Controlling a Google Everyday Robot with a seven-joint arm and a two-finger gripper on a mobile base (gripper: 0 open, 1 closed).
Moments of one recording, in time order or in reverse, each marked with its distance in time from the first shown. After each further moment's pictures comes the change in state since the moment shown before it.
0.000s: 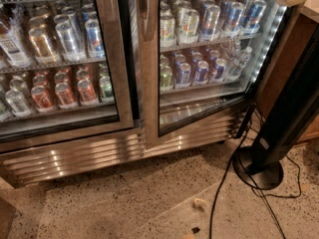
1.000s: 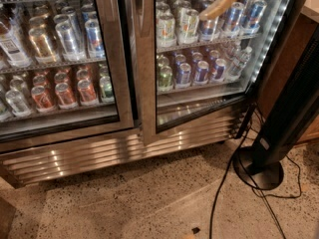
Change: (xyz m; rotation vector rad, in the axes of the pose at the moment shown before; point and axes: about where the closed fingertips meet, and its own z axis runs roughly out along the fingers) arm -0.076 0.060 0.145 -0.278 -0.513 -0.118
